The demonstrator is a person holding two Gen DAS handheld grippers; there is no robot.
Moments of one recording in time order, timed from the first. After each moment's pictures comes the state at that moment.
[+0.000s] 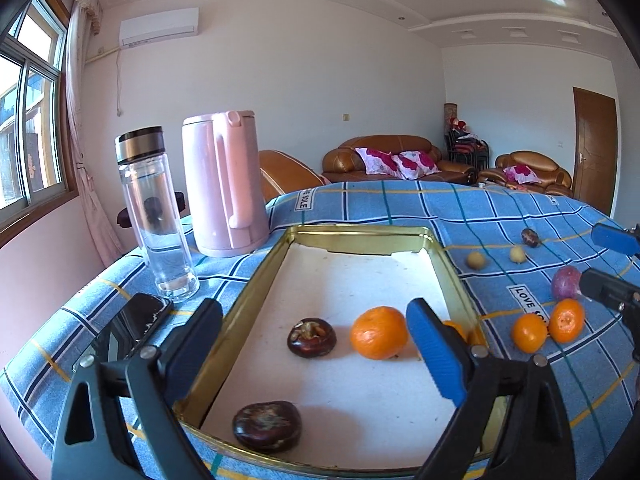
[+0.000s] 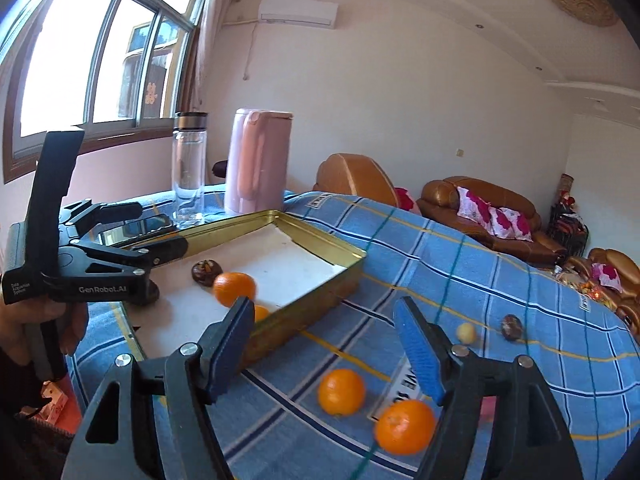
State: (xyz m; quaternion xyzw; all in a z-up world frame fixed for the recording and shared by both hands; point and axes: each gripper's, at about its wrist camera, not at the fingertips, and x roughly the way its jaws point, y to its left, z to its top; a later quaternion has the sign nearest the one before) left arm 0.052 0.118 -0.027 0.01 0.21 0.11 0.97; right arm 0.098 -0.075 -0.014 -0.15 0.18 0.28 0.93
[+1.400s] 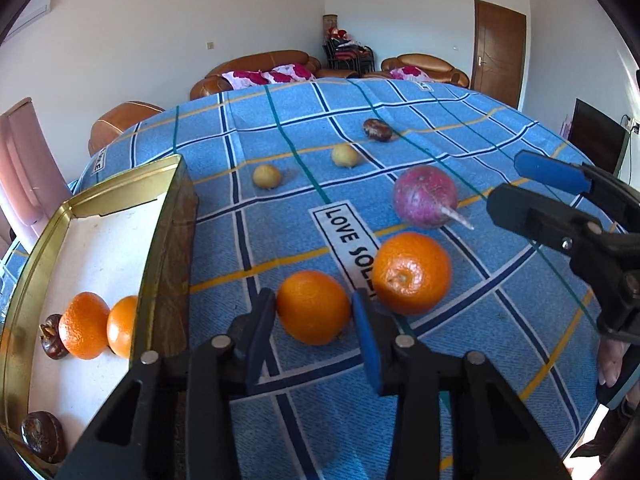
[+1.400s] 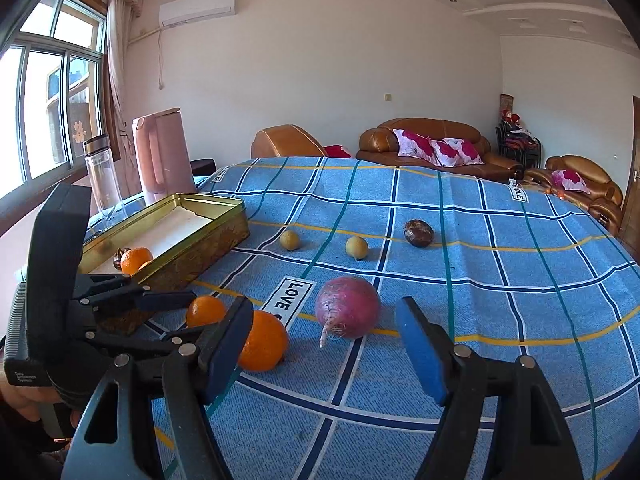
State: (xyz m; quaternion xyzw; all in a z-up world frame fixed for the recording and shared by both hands) left arm 0.126 -0.043 -0.068 0.07 0.37 -0.10 0.92; right arm 0.126 -0.185 -0.035 -0.05 0.26 0.19 0.95
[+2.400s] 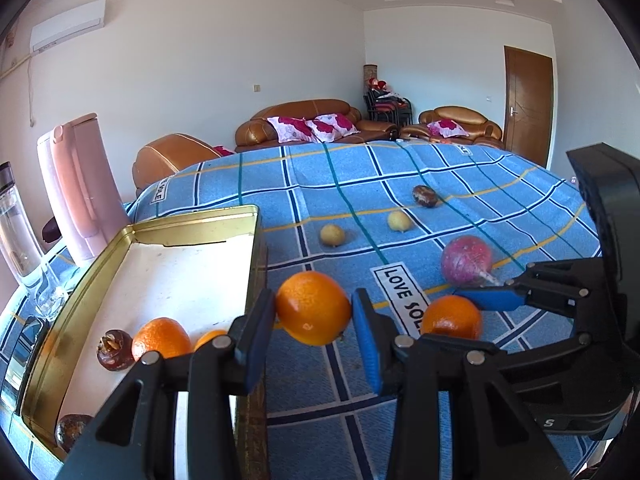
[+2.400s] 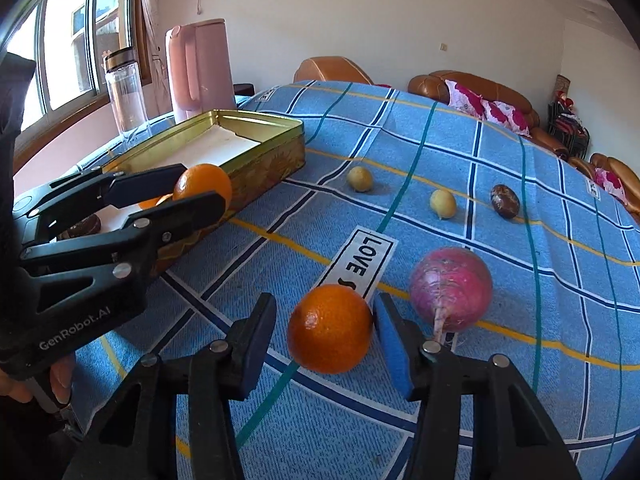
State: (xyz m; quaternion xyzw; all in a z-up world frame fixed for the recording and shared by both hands) left arm 0.111 -0.008 -0.038 0.04 0.28 -0.03 0.96; right arm 0.160 -0.116 -0.068 -0.12 0.38 0.26 0.88
